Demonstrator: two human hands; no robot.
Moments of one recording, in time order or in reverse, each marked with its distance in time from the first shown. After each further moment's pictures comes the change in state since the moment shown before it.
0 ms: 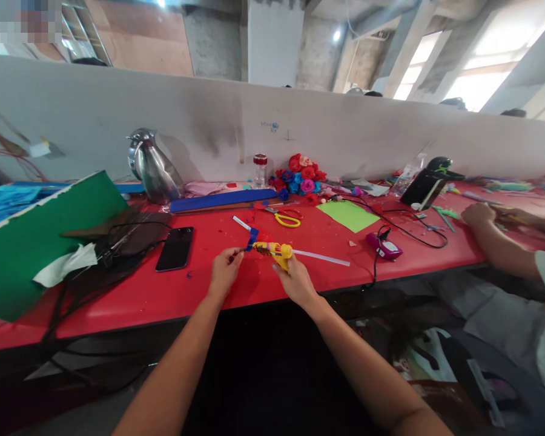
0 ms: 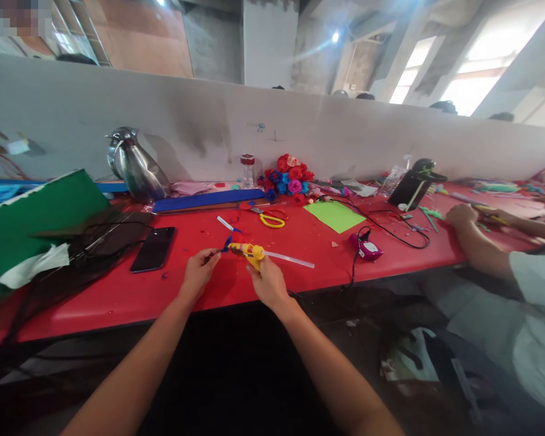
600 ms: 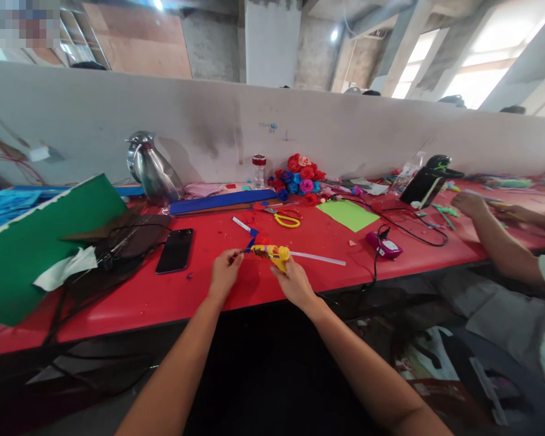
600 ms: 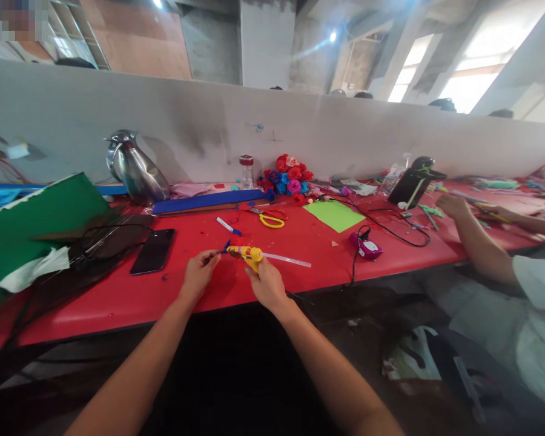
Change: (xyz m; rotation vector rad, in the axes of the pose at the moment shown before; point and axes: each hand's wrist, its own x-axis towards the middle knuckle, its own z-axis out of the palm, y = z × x) left_hand 0.000 -0.001 0.000 0.005 0.016 -0.006; right_hand 0.000 -0.004 0.002 0.007 -0.045 0.047
